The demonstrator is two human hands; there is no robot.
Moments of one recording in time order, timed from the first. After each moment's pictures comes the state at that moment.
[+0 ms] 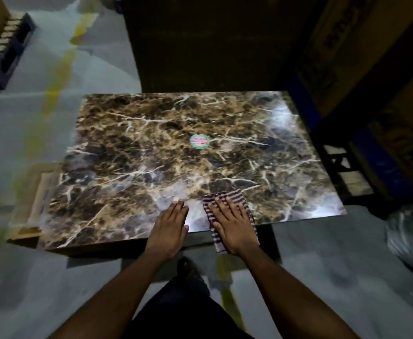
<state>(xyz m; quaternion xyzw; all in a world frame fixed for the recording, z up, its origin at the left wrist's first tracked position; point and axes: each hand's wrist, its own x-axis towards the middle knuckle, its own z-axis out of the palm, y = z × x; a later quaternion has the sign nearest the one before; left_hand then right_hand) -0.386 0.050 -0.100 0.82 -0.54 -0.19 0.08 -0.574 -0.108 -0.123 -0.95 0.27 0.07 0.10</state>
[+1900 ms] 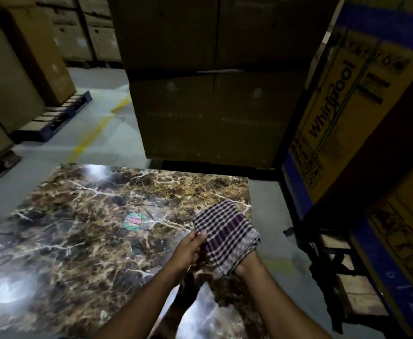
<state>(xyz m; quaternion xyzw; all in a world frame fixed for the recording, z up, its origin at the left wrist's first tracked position) -0.531 -0.324 0.006 0.62 -0.10 -0.46 0.63 -0.642 -0.436 0.061 -0.19 0.39 -0.16 0.89</state>
